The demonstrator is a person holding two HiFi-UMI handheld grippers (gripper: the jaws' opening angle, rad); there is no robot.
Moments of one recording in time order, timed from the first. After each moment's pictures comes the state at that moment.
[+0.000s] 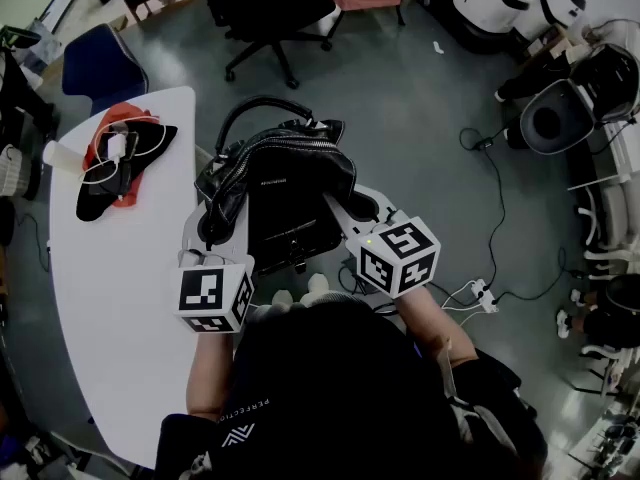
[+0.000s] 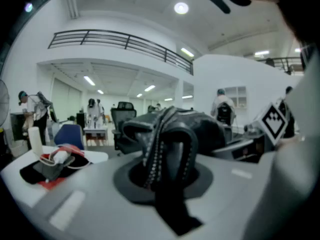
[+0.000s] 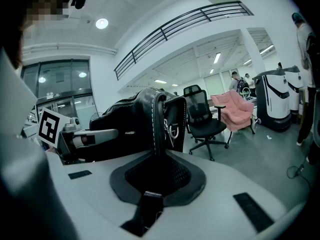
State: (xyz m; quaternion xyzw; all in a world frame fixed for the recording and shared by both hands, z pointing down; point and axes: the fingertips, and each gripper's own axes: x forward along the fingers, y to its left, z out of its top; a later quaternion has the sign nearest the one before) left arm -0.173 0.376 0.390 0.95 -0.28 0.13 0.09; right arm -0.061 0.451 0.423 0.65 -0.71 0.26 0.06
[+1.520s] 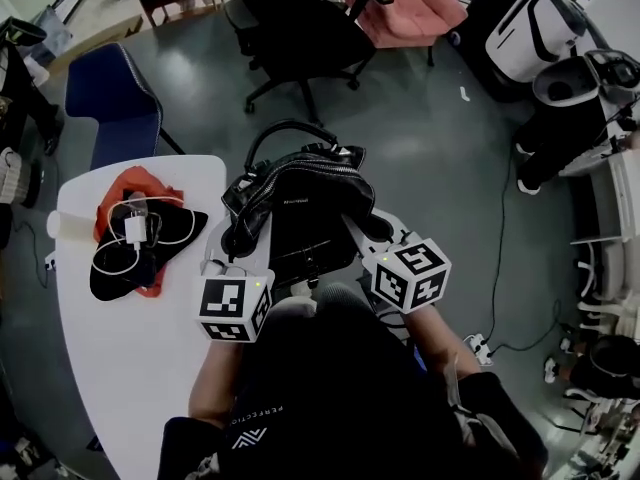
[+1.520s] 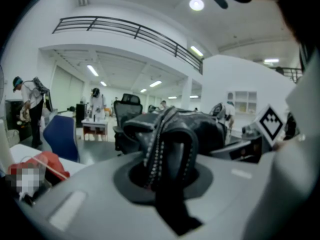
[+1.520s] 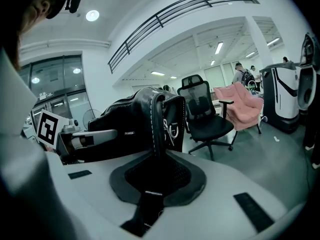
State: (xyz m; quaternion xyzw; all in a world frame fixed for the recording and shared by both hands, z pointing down) left arm -0.107 0.175 0.433 0.94 -0.27 0.14 0.14; right arm 0.006 0.249 0.461 0.64 -0.70 0.29 0.08
